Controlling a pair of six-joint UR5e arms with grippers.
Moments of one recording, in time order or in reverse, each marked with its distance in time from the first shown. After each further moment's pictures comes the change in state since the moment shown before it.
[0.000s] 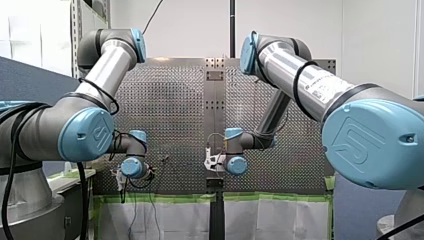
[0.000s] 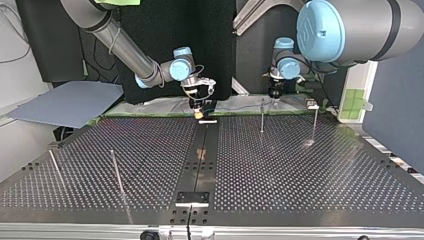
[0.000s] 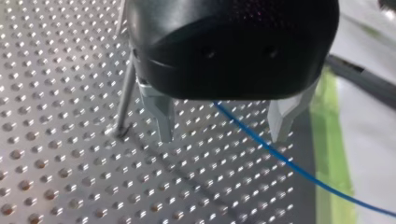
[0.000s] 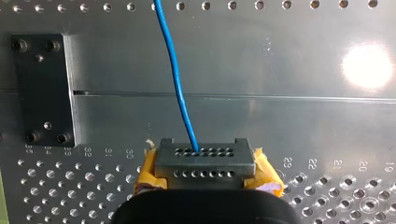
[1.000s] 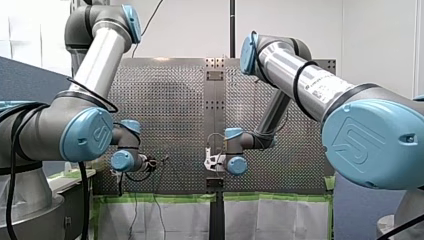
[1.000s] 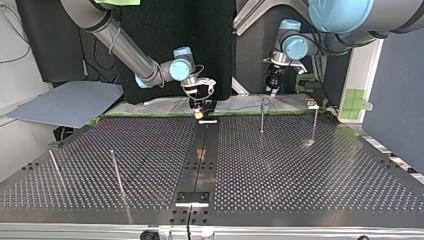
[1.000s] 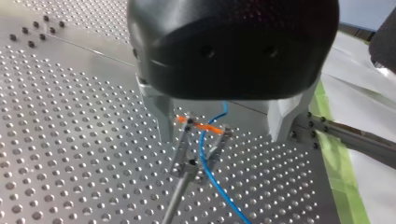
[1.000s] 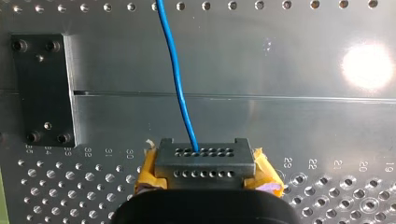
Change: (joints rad) left arm 0.003 0.188 -0.223 0.124 0.126 0.038; right arm 0.000 0.000 0.000 0.000 0.000 0.000
